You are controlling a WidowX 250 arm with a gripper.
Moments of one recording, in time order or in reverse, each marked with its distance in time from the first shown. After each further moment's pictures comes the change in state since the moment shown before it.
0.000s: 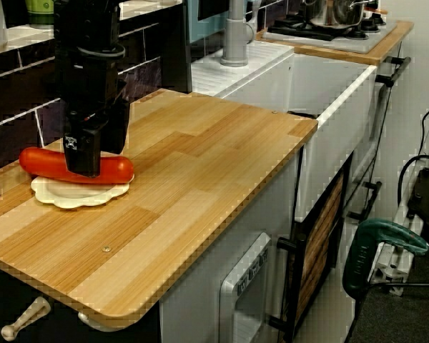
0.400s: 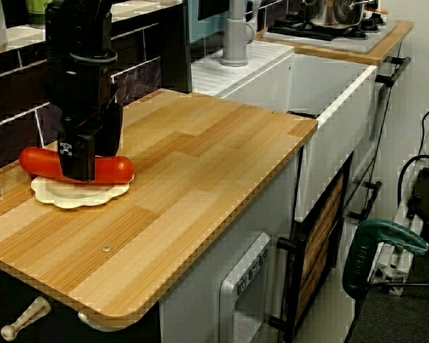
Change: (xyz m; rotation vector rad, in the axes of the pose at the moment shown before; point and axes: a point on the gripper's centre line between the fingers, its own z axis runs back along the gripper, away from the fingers) arm 0.005 0.002 -0.005 -0.001 0.008 0.026
